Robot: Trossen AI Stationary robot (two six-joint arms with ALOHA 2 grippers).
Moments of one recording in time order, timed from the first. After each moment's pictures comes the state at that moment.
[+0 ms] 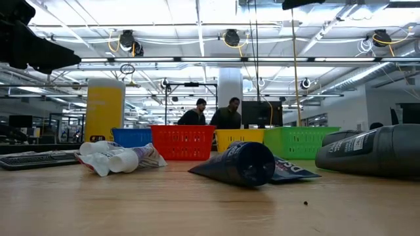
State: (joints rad) left arm -0.82 0.03 0.09 -0.18 -1.04 0.00; right arm 0.44 1.20 1.15 -0.65 0.55 0.33
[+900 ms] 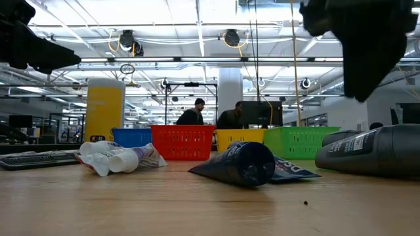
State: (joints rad) left arm -0.82 0.03 0.09 -0.18 -1.04 0.00; right arm 0.52 1.68 1.23 -1.08 0.29 1.27
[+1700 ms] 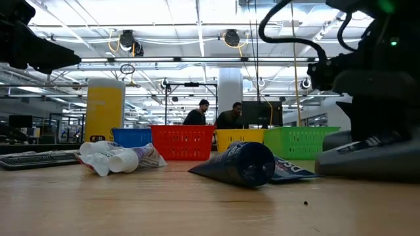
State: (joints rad) left arm -0.82 0.03 0.09 -0.18 -1.04 0.00; right arm 0.51 1.78 0.99 -0.78 0.27 1.34
